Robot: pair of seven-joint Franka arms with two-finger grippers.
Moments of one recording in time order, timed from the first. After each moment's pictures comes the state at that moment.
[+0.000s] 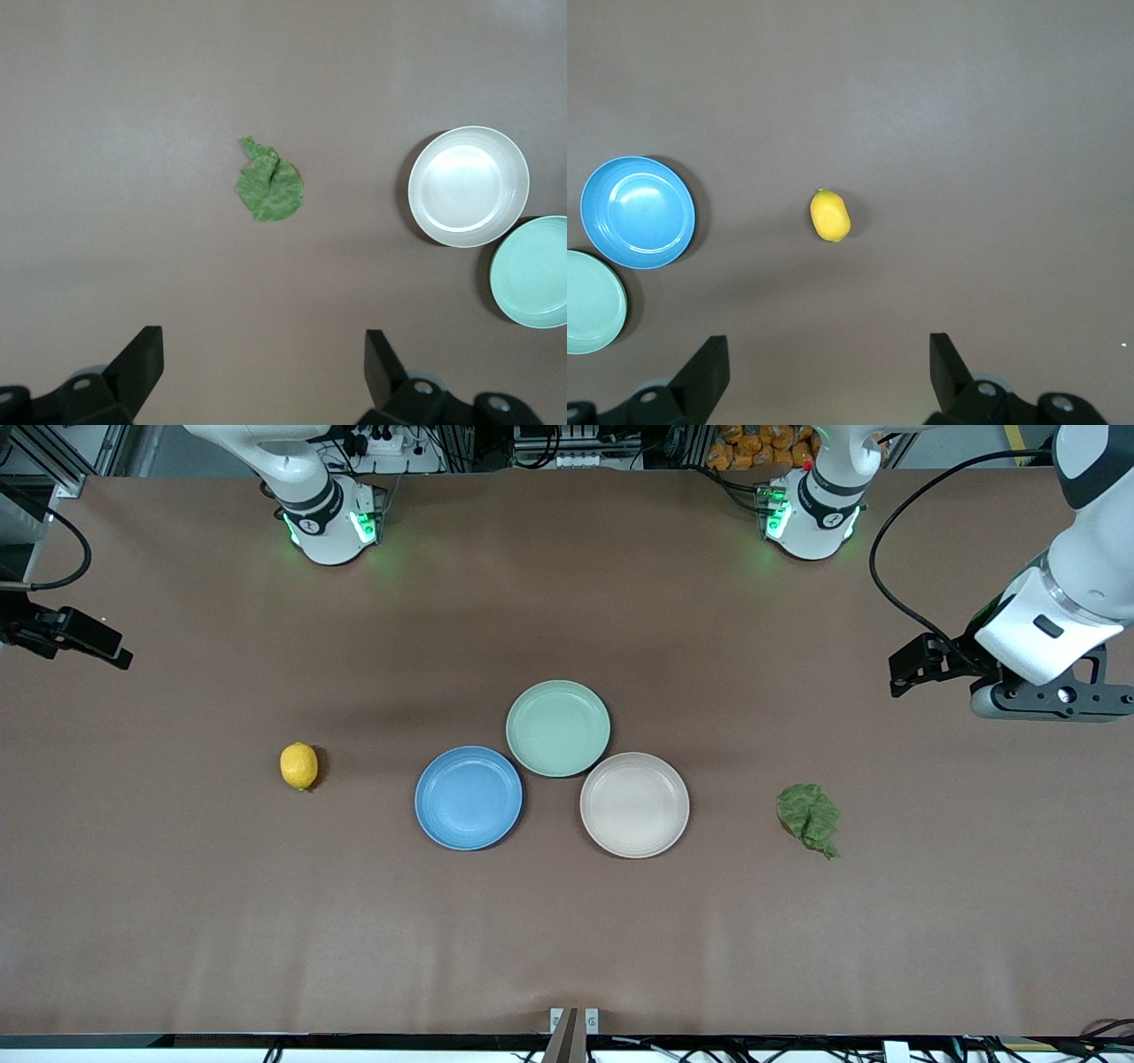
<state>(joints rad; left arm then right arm) -0.01 0.11 -0.19 -1.47 0.01 1.60 -0.14 0.01 0.00 -0.07 -1.55 0.02 1.52 0.12</state>
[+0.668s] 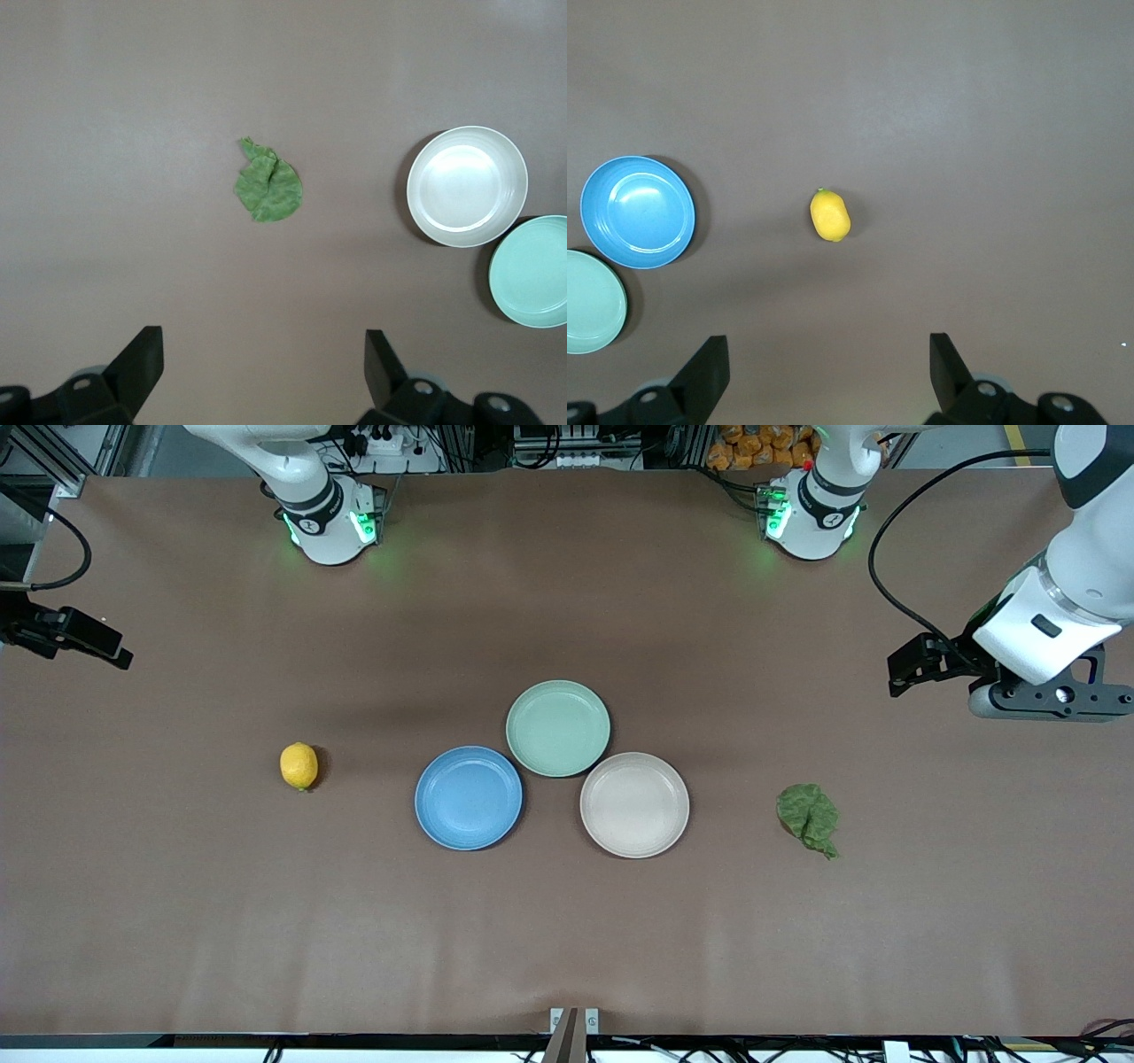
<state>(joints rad) -0.01 0.11 -0.19 -1.47 0.01 1.61 -0.14 0.01 0.00 -0.07 -1.55 0.02 1.52 0.12</state>
